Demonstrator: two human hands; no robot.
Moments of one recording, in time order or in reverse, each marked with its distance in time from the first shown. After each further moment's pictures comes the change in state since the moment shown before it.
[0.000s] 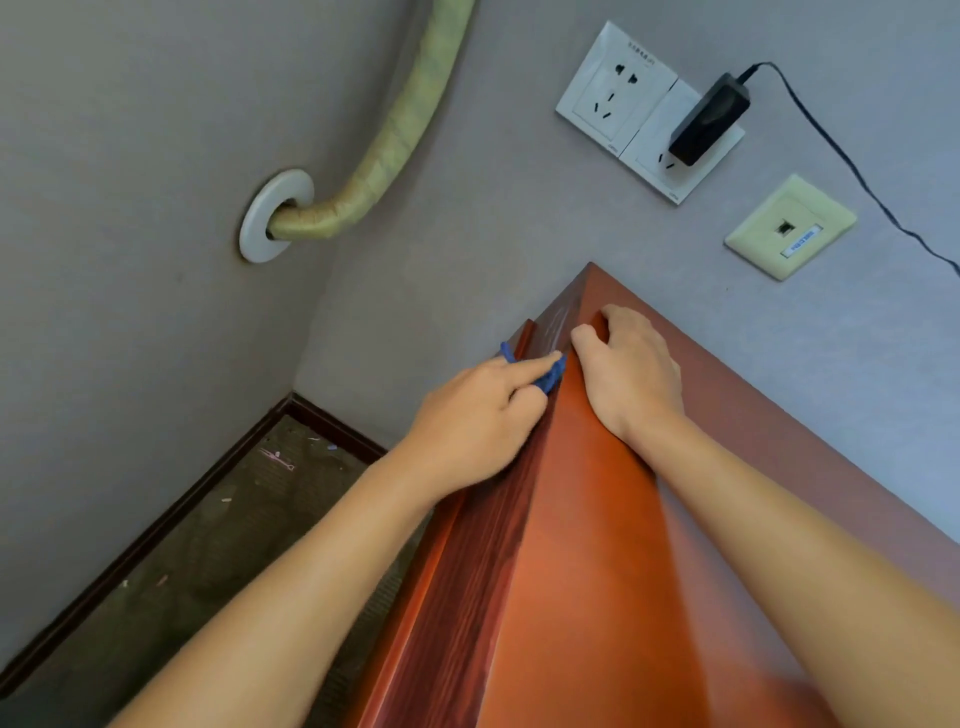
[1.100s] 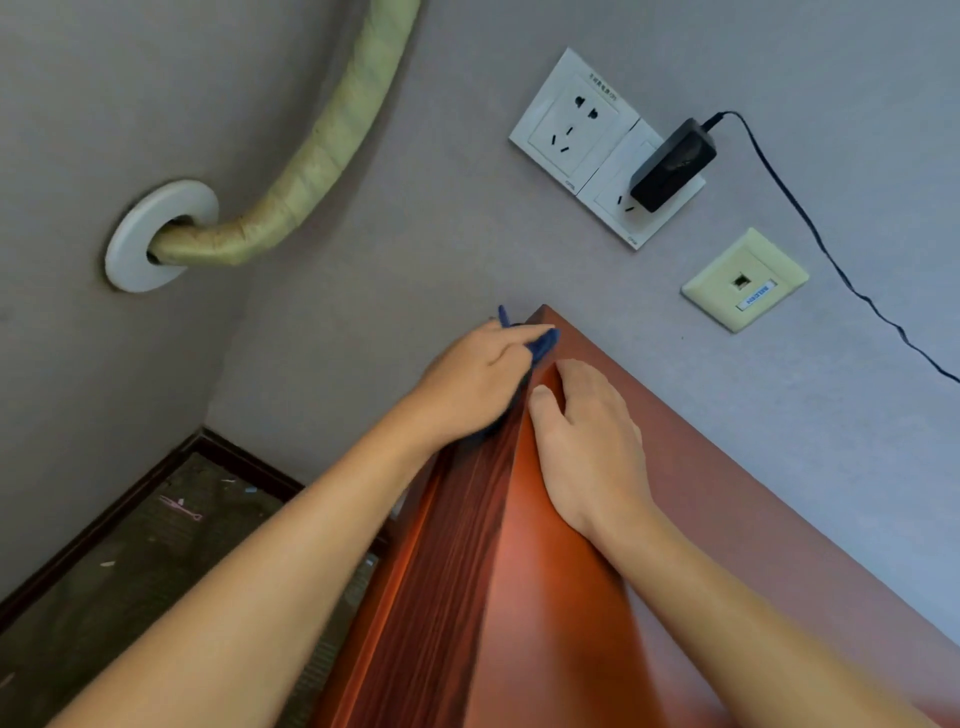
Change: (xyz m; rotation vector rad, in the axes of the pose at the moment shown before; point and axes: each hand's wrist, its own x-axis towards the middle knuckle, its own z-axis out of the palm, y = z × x) left_hand 0.139 -0.015 0.017 -0.358 0.047 0.142; right_hand 0.001 0.003 0.005 -0.021 -0.006 -0.058
